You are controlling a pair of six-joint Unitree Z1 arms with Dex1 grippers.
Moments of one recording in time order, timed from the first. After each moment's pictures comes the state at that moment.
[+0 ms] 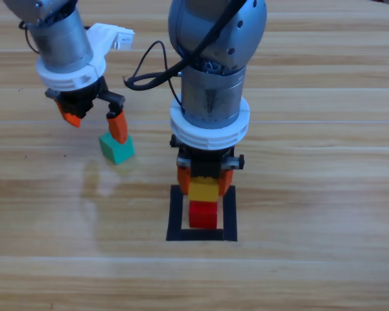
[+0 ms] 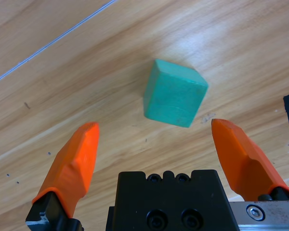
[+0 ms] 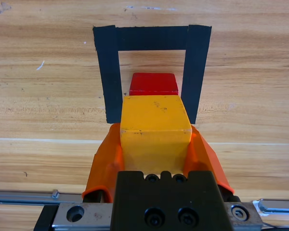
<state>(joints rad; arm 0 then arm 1) -0.39 2.20 -1.79 1.05 -0.03 0.01 0.99 2.55 -2.51 1.49 0.04 1.01</state>
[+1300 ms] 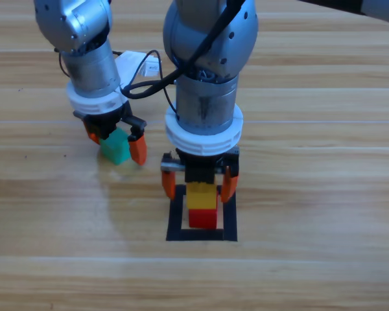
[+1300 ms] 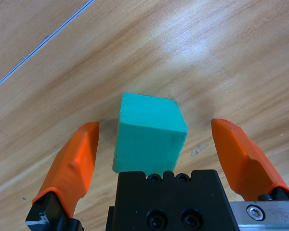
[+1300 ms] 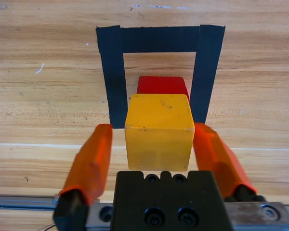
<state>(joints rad) -0.44 2.29 -1.79 0.99 -0.05 0.06 0.99 2.59 -2.54 1.49 0.06 1.00</state>
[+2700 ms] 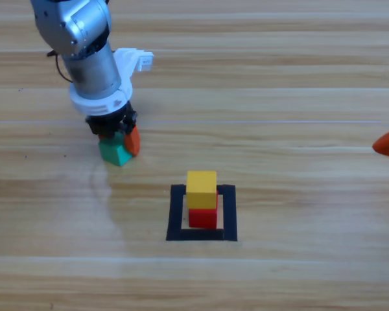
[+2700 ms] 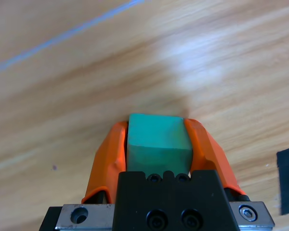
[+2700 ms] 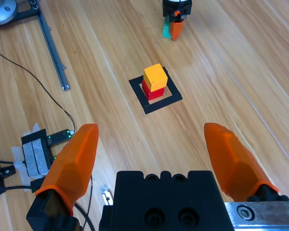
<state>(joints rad) -0.44 2.28 -1.74 0.90 -0.04 -0.12 0.83 1.23 -1.07 0.53 0.26 -0.22</state>
